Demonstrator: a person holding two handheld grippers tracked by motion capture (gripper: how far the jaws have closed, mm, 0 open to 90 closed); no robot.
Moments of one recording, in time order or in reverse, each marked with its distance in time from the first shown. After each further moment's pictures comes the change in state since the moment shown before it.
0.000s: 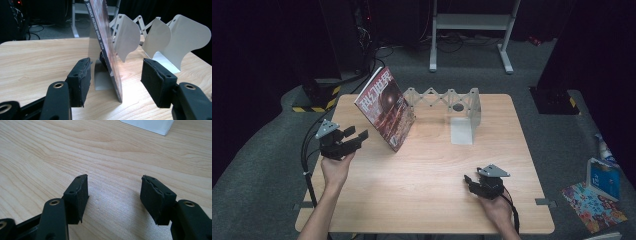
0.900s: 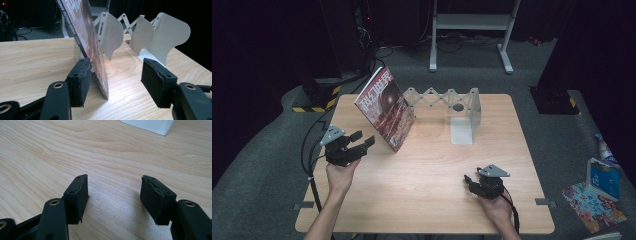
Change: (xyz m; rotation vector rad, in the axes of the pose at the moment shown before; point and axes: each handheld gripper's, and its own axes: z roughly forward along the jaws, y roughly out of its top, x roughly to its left) left arm -0.020 -0.009 -0.003 -0.017 -0.071 0.014; right arm 0.000 0.000 0.000 0.000 0.000 0.000
